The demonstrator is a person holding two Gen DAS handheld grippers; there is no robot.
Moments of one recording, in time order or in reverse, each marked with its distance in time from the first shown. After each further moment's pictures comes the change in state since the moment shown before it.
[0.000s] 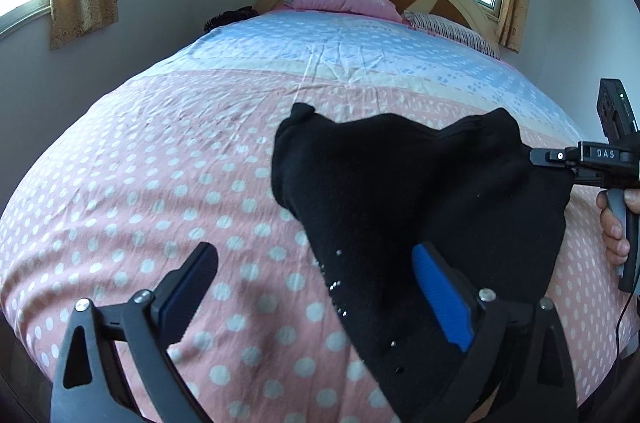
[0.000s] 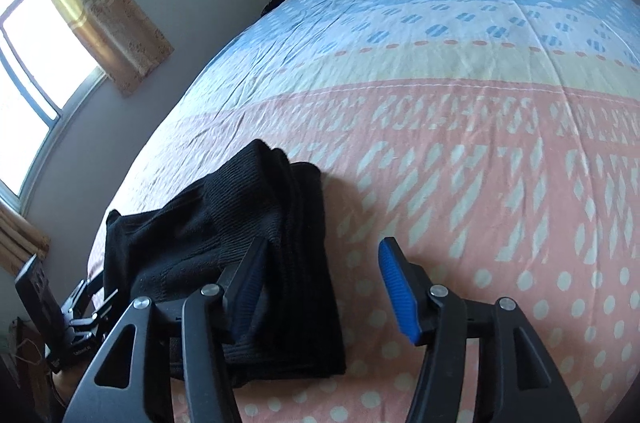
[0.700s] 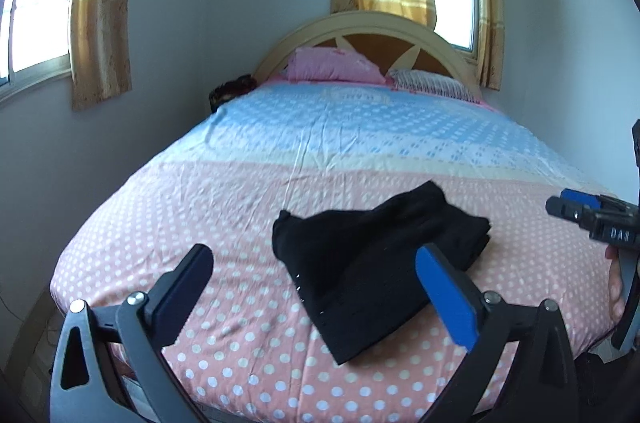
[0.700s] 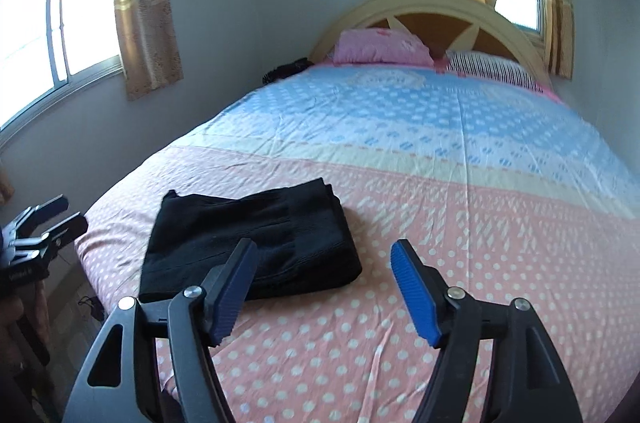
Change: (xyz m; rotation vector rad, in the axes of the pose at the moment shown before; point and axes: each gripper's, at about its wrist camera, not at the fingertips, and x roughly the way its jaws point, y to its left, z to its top) left arm -0.137 -0.029 0.019 0.059 -0.231 0.013; right arm -0.168 0.110 -0.092 -0.276 -0.319 -0.235
